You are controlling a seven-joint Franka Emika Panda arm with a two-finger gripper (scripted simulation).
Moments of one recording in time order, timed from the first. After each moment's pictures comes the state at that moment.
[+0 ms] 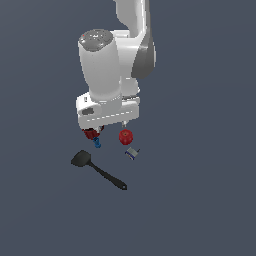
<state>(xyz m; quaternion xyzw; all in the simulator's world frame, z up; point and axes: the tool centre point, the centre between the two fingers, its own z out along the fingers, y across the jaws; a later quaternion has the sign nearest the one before) 0.000 -0.061 0.229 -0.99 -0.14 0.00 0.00</state>
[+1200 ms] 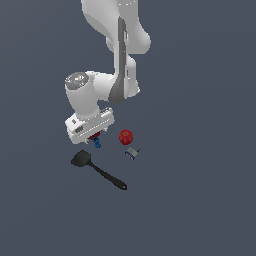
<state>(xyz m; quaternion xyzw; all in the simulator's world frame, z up) -0.044 -0.149 0.112 -0.94 -0.33 0.00 0.00</state>
